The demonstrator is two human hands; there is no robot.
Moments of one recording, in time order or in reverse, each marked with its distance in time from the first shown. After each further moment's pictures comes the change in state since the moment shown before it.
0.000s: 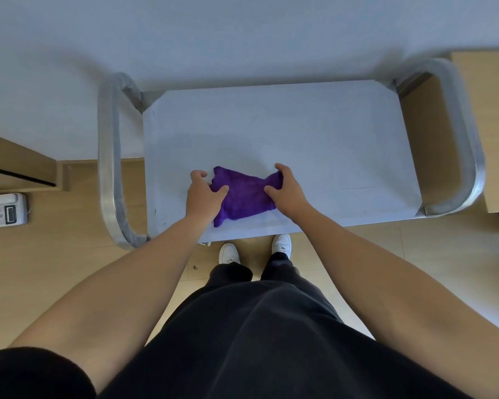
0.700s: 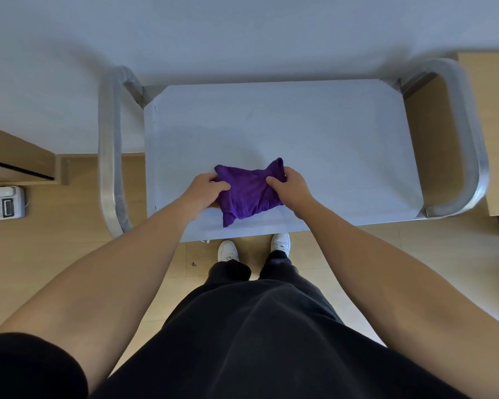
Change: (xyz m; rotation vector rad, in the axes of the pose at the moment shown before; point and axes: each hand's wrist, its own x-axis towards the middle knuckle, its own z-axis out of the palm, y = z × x) left_hand 0.013 0.013 -0.015 -0.306 -0.373 -0.205; right_hand 0.013 -0.004 -0.003 0.050 0.012 0.062
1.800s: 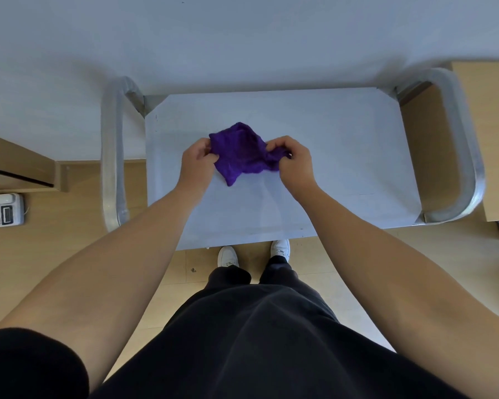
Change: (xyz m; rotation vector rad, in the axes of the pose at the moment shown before) left_hand 0.004 0.050 -0.008 -0.074 0.246 0.432; right_hand 0.007 -0.051 -0.015 0.235 0.150 -0.359
